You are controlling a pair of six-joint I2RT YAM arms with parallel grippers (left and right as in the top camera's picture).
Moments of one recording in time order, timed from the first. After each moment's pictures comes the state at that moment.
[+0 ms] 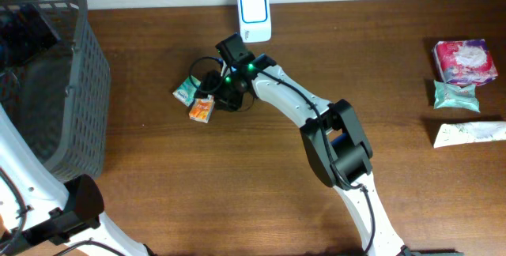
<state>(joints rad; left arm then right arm) 0.42 1.96 2.73 -1.69 0.15 -0.20 0.58 2.45 1.99 -0.60 -0.55 0.94</state>
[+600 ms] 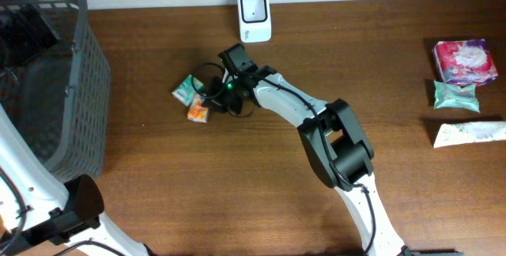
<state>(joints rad) 0.42 1.96 2.73 -1.69 0.15 -0.20 0.58 2.43 1.86 -0.43 -0.60 0.98</state>
